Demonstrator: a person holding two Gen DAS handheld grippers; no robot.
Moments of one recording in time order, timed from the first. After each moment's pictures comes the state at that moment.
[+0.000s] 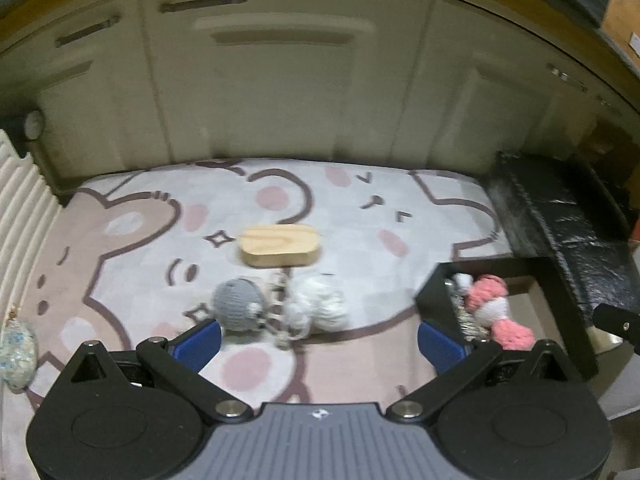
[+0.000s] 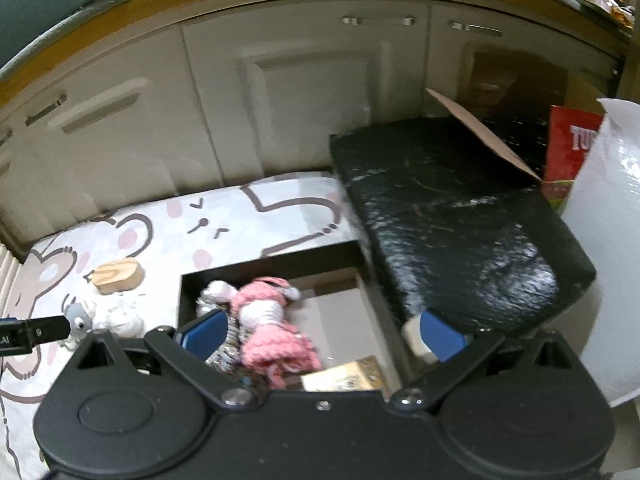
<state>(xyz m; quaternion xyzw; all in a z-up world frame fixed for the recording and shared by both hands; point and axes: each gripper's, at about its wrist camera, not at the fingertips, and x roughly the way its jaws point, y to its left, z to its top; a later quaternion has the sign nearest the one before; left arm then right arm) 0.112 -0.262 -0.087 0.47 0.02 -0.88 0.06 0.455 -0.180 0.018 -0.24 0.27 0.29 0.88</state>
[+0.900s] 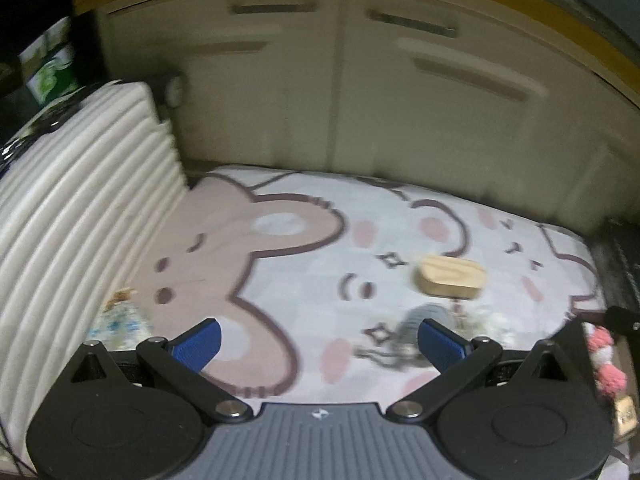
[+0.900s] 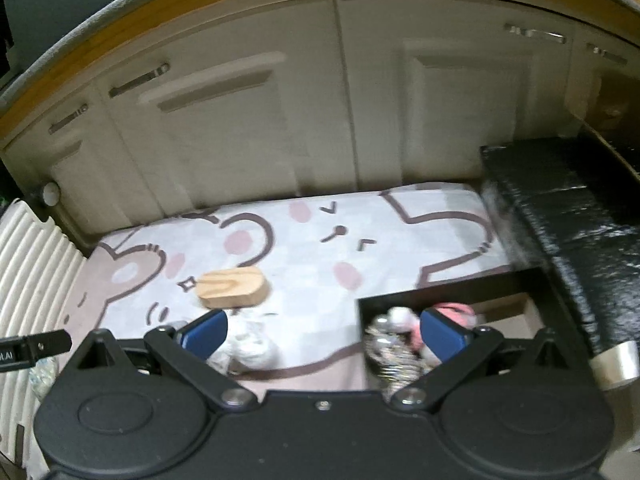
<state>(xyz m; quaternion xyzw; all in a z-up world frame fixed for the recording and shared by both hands) 0.142 -0.409 -0.074 0.44 0.06 -0.88 0.16 0.397 -0.063 -0.035 -0.23 0.28 0.38 0.85</state>
